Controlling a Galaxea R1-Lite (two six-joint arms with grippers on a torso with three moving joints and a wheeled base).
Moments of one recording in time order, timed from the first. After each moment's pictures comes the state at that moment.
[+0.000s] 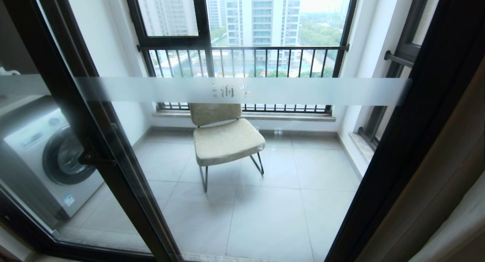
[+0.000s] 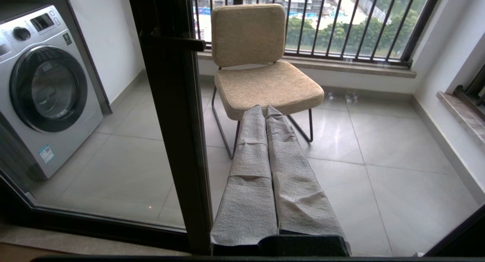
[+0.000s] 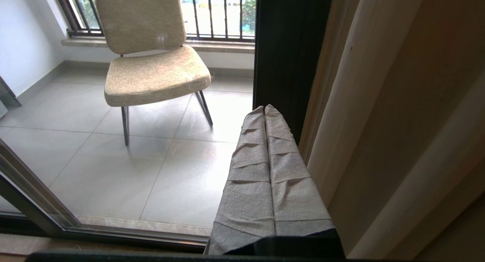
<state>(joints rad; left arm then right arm) 0.01 0.00 0.00 -0.03 0.04 -0.05 0.01 0.00 0.00 0.00 -0.01 -0.02</state>
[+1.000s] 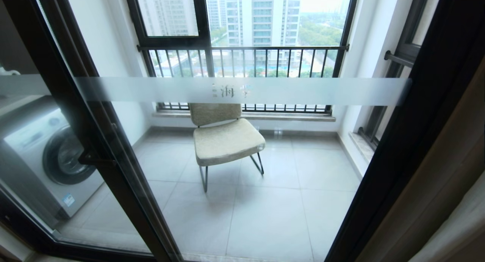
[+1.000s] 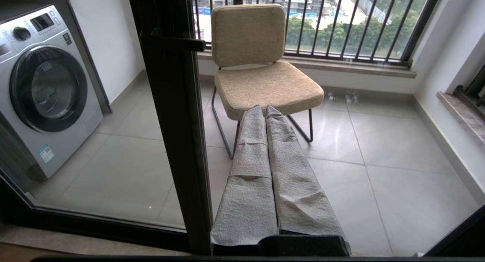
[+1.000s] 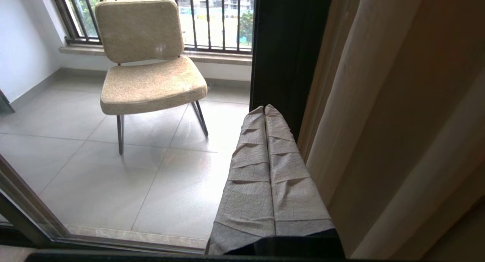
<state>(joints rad) 0.01 0.00 0.00 -0.03 0.04 -0.05 0.01 0.00 0.00 -0.04 -0.01 -0.04</state>
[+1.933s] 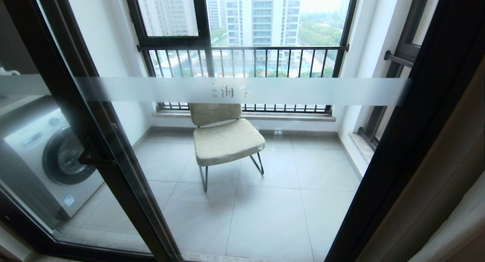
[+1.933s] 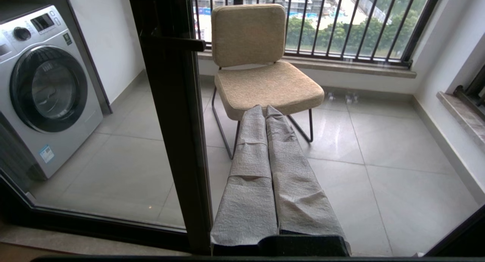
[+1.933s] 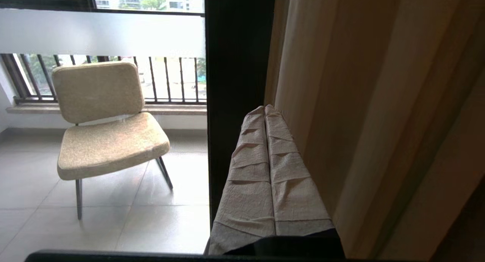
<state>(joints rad) 0.01 0.00 0.00 -0.03 0.04 -0.05 0.03 0.26 -0.51 0.05 -0.19 -0.09</state>
